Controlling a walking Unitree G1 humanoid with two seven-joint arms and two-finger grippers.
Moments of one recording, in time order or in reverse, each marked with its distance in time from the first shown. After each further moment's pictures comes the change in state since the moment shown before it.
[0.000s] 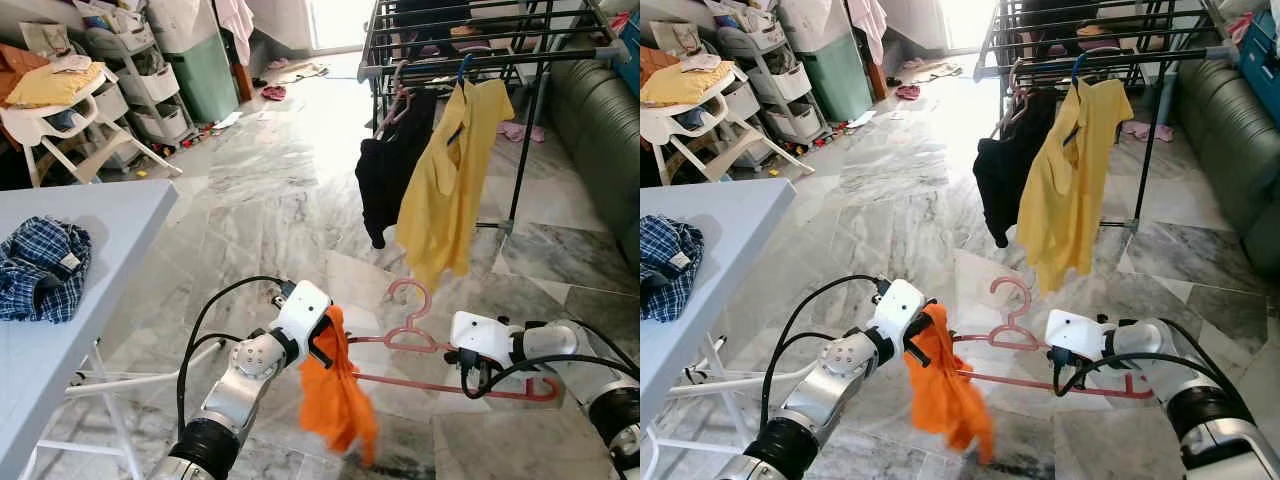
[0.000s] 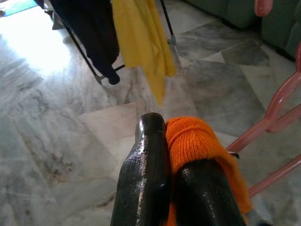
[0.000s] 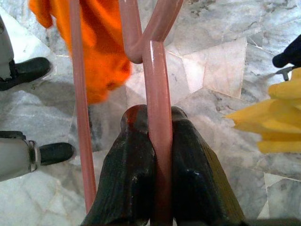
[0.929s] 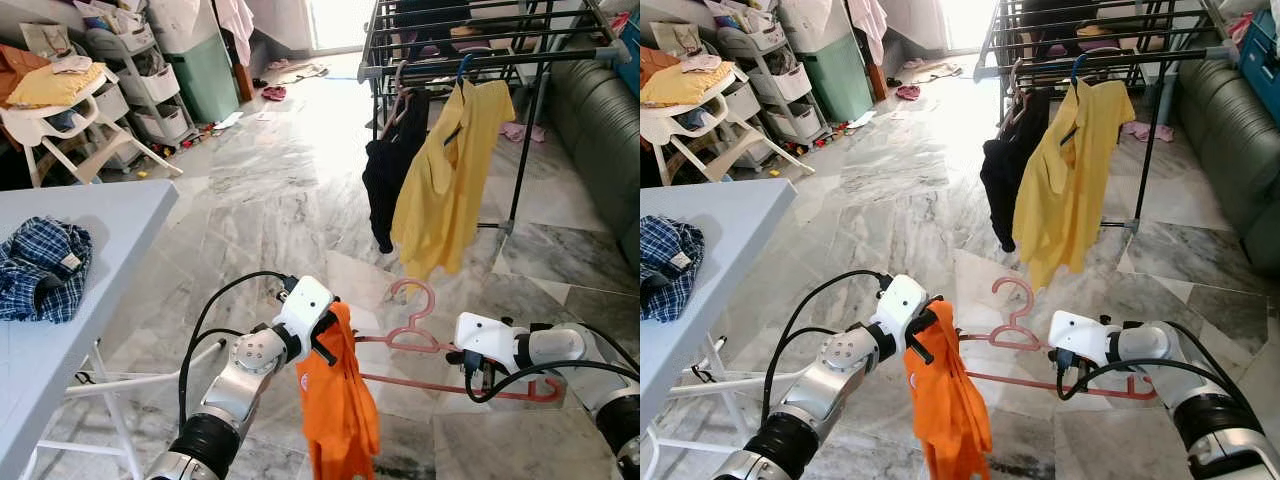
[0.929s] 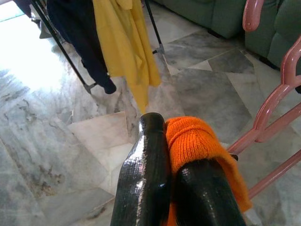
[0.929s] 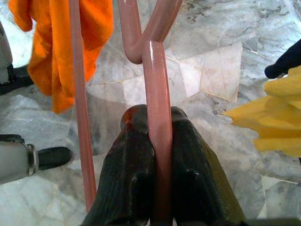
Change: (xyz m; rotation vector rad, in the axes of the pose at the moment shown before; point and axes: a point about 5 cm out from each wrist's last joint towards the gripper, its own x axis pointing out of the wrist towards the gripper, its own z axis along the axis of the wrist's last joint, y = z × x) left arm 0.002 0.000 0.008 -0.002 -0.035 -0.040; right arm -0.005 0.001 0.000 -0.006 -0.025 -0.012
